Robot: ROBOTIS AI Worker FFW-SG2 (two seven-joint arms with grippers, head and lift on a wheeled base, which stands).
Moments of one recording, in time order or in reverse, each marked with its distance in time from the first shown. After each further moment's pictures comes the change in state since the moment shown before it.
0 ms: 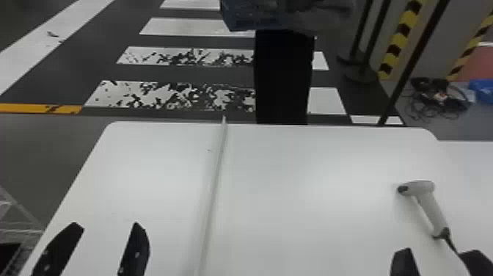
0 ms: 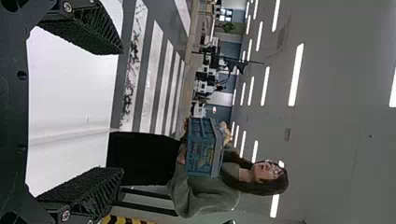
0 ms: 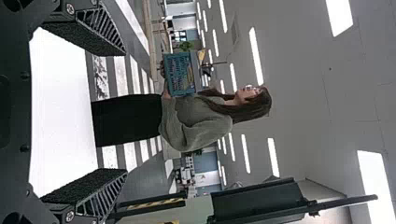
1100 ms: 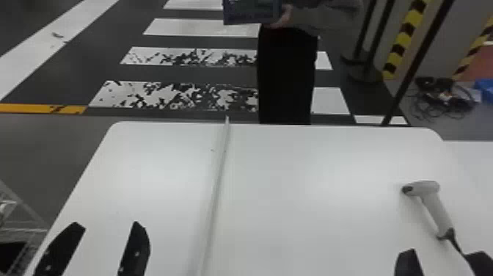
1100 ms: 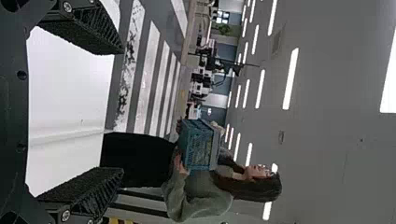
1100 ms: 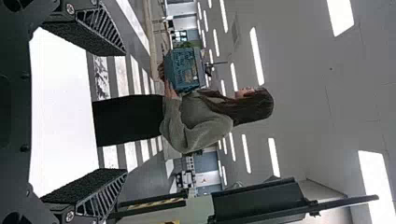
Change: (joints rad) left arm -0.003 -0.002 0.001 0.017 0.018 -0.034 -0.006; right arm -0.001 0.000 0.000 0.003 0.000 0.000 0.000
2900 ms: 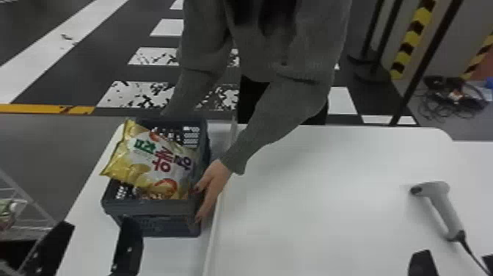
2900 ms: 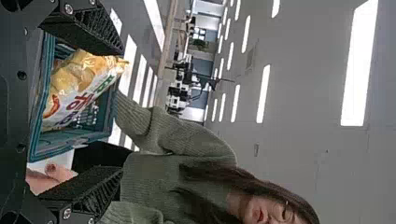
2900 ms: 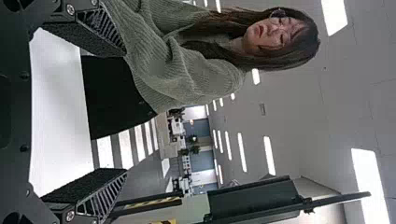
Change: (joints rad) left arm -0.009 -0.002 -0.023 0.052 -0.047 -0.164 0.090; right arm 0.002 0.003 -0.005 0.000 -0.002 -0.021 0.003
